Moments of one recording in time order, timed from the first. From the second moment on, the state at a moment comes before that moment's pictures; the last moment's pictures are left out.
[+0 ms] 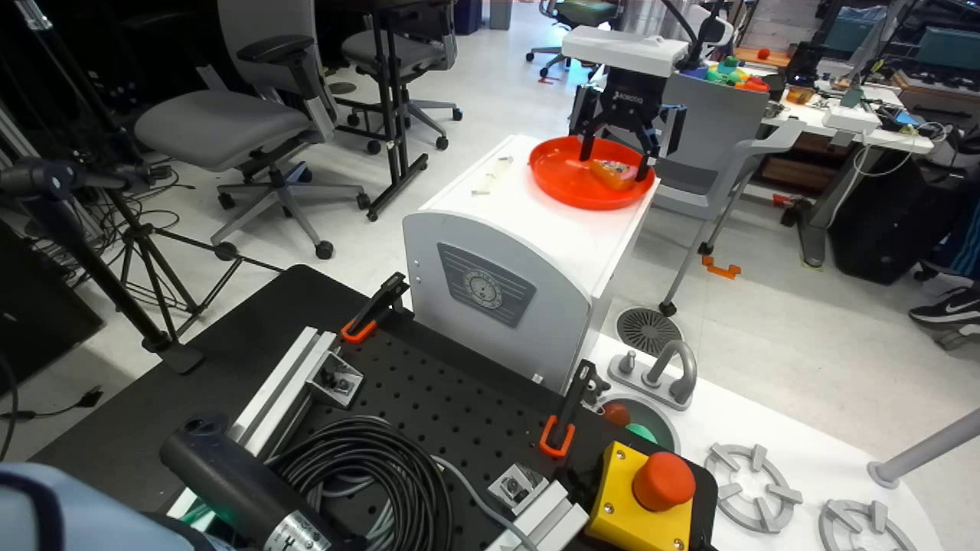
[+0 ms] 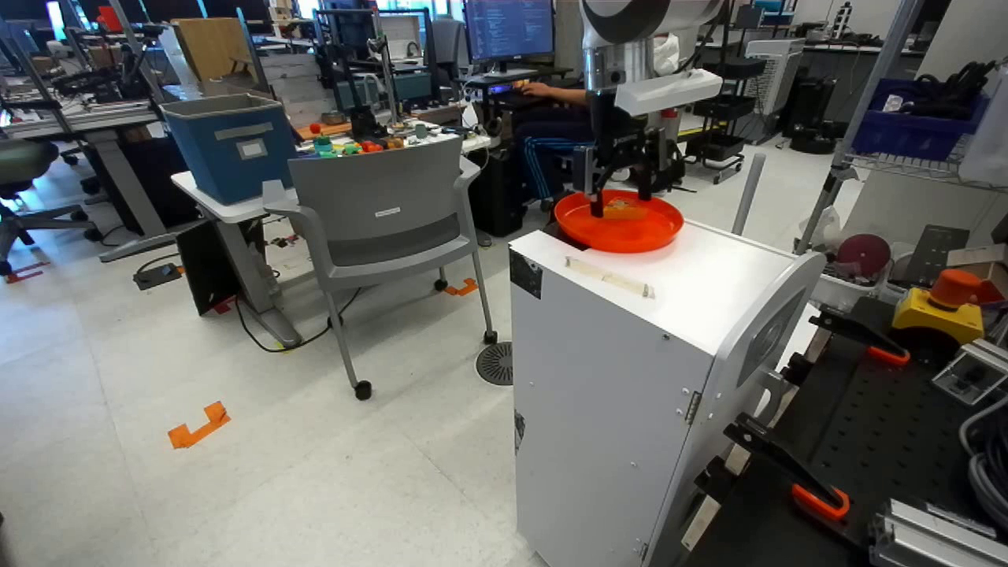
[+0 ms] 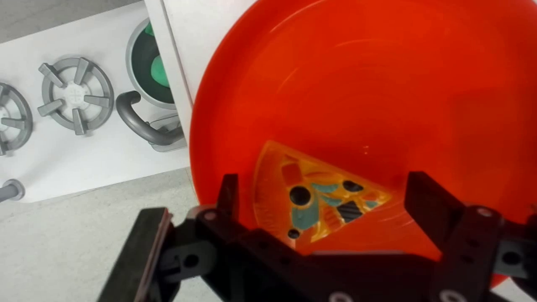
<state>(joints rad) 0.01 0.62 -0.05 -1.66 -0.04 2.14 0.20</state>
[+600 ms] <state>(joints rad) 0.01 0.62 -0.05 -1.66 -0.04 2.14 0.20</state>
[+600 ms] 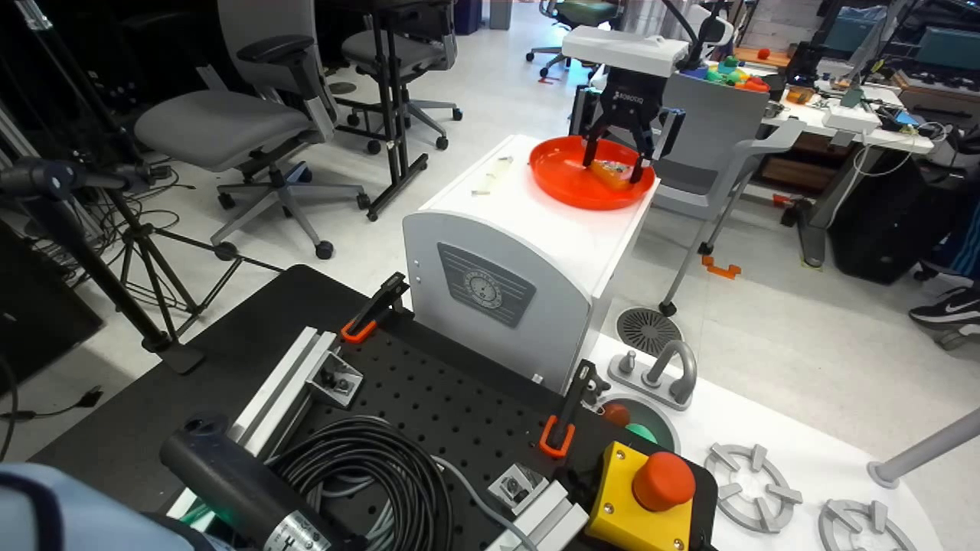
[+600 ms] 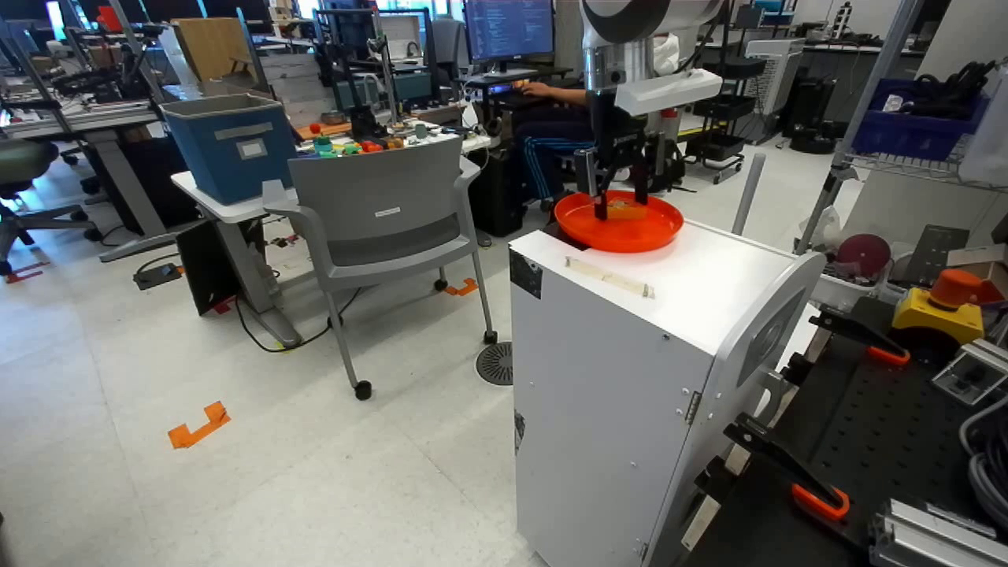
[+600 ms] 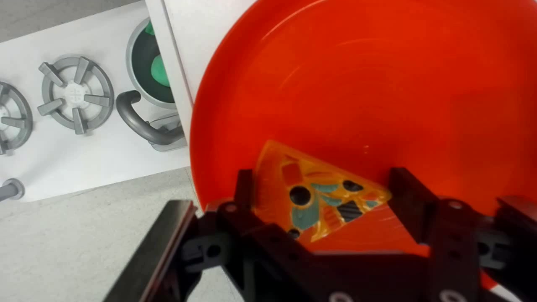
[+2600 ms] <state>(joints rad) 0.05 0.35 -0.05 -1.94 -0.03 2.21 0.37</state>
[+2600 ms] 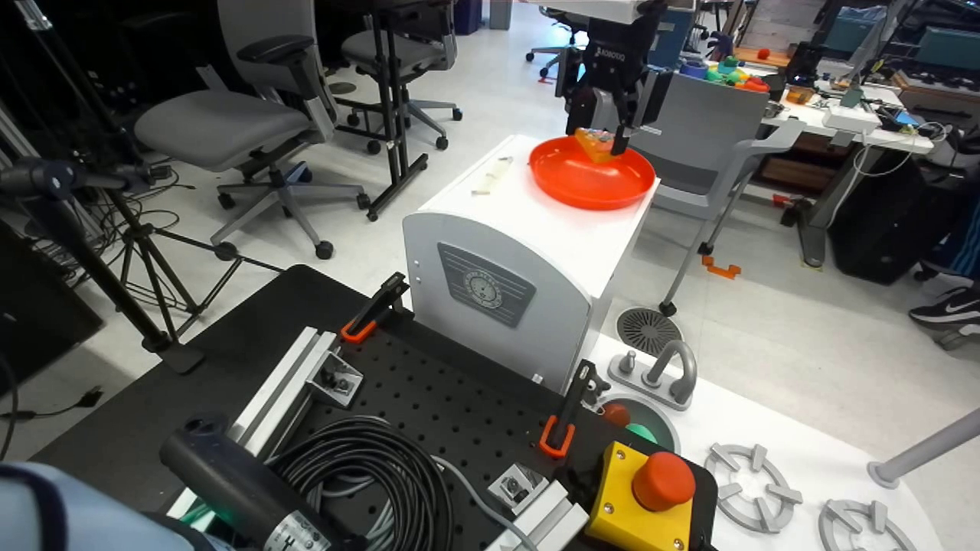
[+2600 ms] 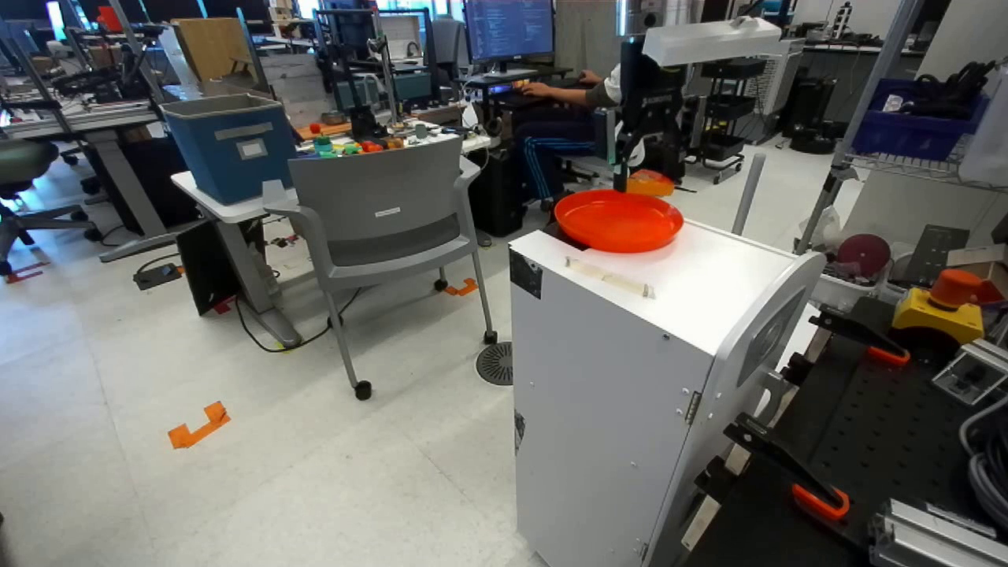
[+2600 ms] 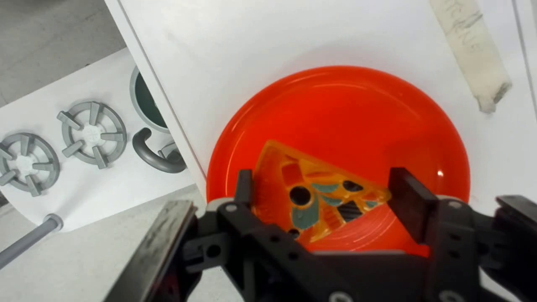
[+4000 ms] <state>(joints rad) 0.05 0.23 -0.05 -2.14 -0.06 2.10 0.42</state>
